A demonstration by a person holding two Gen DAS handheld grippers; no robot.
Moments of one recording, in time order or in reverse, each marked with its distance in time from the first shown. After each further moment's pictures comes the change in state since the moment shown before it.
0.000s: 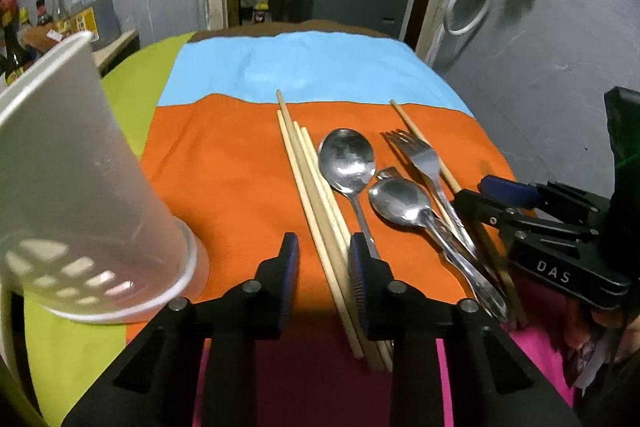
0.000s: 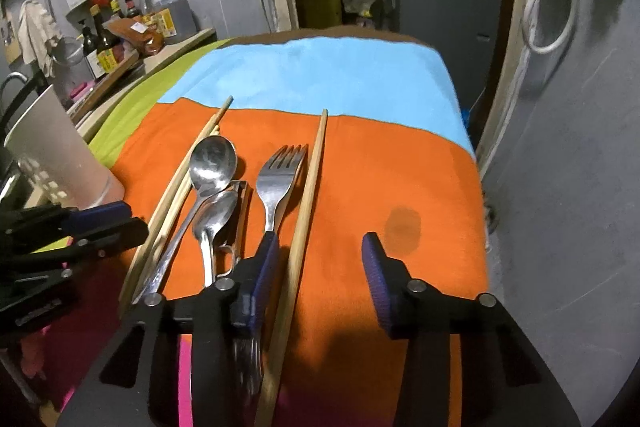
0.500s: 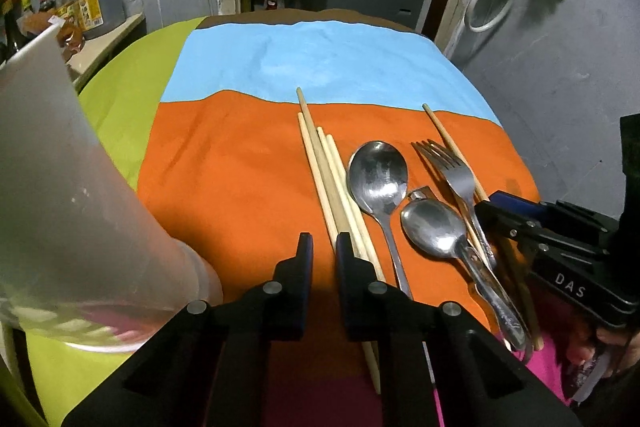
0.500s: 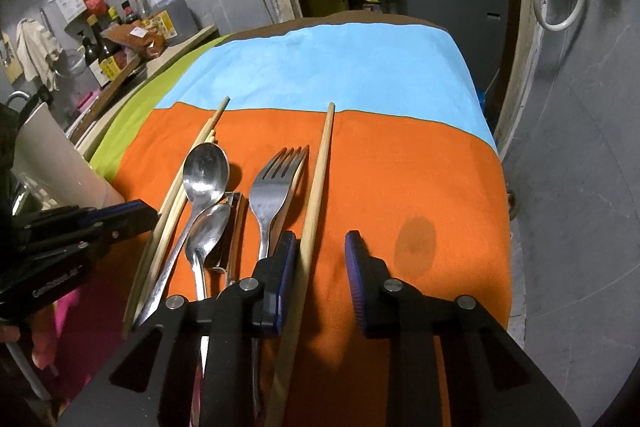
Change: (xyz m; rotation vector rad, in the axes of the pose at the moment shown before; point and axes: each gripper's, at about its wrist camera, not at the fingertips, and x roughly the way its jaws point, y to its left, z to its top) left arm 0.018 0.003 0.016 -0.032 0.049 0.035; right arm 0.015 -0.009 0.009 0.043 0.035 0.062
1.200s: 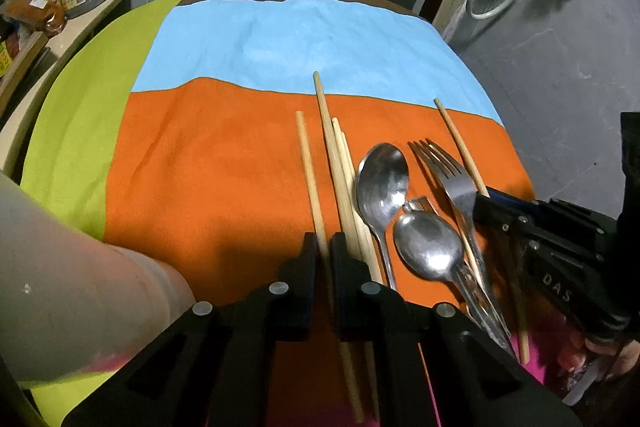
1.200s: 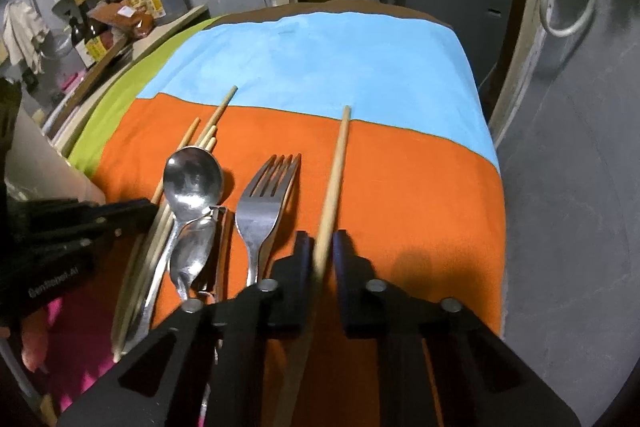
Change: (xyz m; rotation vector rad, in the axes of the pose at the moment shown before) left arm 0.018 -0.001 0.016 -0.036 0.099 -0.058; right arm 0.013 0.004 0.019 -0.022 0.076 -0.051
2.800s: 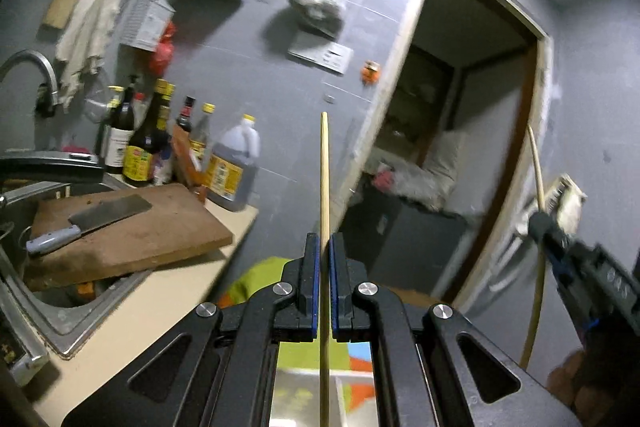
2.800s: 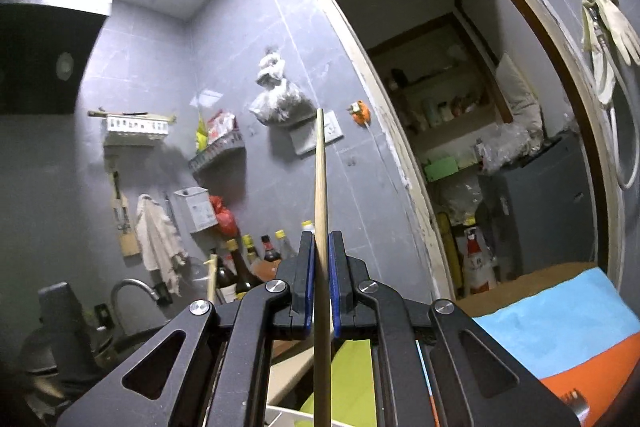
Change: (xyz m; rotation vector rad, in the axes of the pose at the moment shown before) left arm -0.218 0.196 -0.031 -0.294 -0.958 0.034; right arm -0.126 0.203 0.068 0.074 -0.998 0.367
